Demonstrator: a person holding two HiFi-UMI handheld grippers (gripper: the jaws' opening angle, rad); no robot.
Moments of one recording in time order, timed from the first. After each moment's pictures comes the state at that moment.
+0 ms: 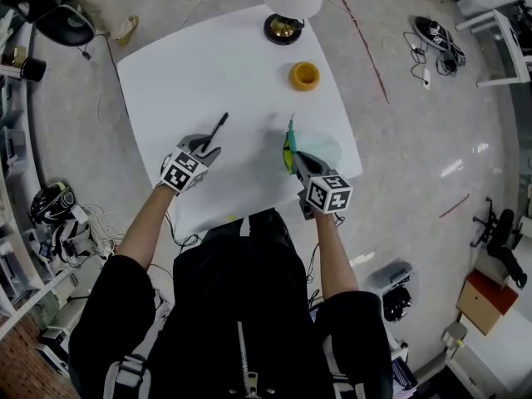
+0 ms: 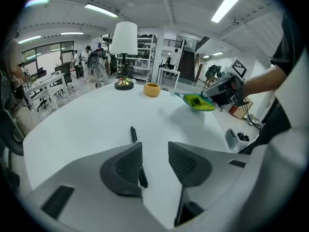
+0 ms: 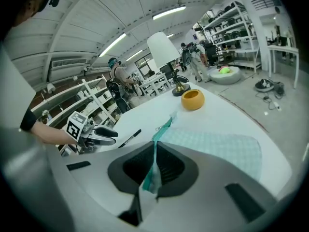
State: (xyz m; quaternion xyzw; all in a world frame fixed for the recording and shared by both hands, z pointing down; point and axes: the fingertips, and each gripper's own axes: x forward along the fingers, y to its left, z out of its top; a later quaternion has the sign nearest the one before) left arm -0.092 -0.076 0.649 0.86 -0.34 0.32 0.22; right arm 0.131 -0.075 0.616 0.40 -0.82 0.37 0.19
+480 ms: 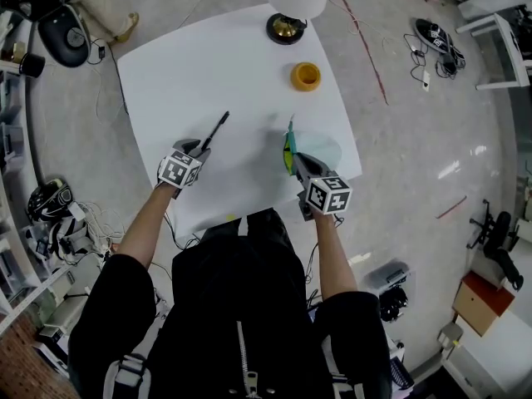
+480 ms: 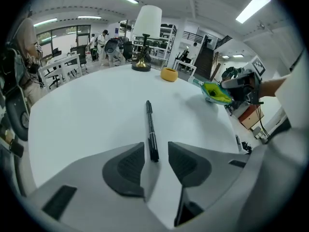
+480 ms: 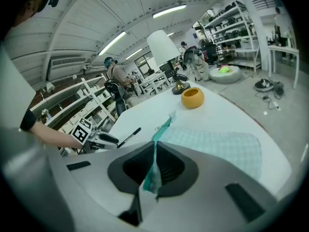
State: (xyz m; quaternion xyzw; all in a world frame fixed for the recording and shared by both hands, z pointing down) left arm -0.134 -0.063 0.697 0.80 -0.39 0.34 0.30; right arm 0.129 -0.072 0.618 0.40 -0.82 0.37 0.20
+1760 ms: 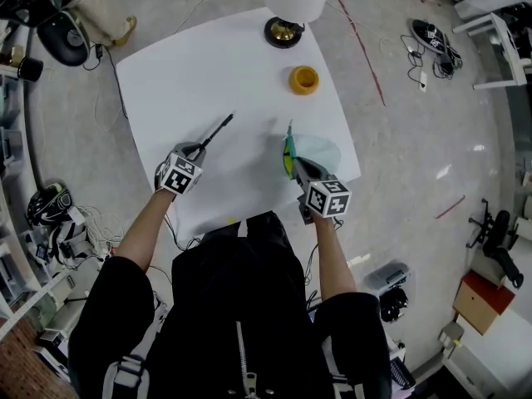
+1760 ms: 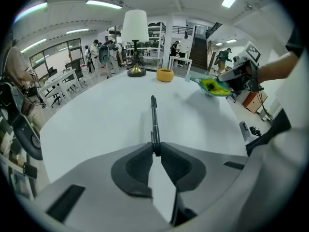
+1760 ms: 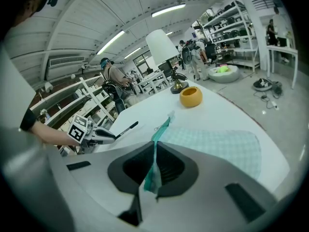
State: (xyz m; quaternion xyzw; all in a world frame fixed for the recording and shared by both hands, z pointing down) left arm -0.137 -0.071 0.686 0.81 -0.40 0.38 0.22; right arm 0.134 -0.070 0.623 0.40 -0.81 0.37 0.21
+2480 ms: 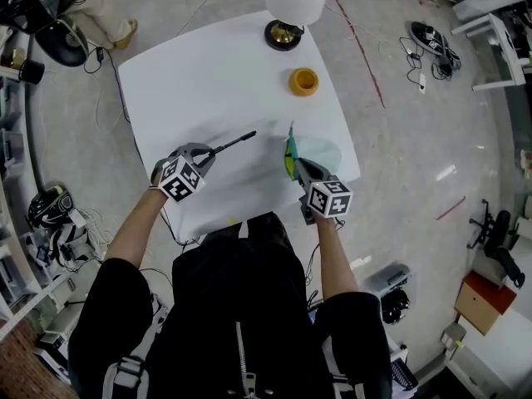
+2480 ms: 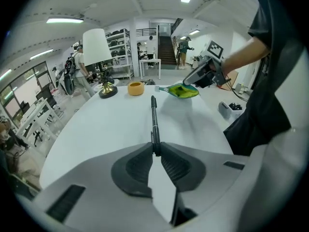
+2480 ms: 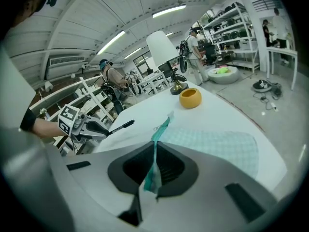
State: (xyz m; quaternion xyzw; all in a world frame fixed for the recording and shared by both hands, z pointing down) left arm -0.093 -0.056 0.630 0.87 -0.25 0.41 0.11; right arm 0.136 -0.067 0.624 0.40 -0.81 0.37 0.21
